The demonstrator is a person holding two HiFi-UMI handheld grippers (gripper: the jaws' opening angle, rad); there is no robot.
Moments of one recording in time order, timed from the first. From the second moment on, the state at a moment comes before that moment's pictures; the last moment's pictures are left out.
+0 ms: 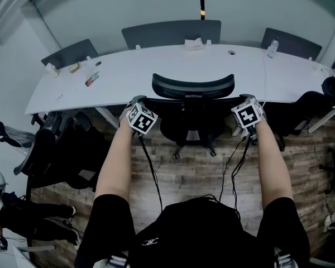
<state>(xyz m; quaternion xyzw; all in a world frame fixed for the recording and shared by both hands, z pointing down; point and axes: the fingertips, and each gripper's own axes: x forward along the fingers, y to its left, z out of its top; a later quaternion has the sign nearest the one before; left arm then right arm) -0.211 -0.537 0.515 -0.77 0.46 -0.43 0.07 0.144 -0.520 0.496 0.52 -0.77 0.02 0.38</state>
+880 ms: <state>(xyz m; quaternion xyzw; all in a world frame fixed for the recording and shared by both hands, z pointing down) -0.218 -0.616 0.513 -0.76 0.46 -0.45 0.08 0.139 -0.598 0.495 0.54 -0.74 0.01 0.40</state>
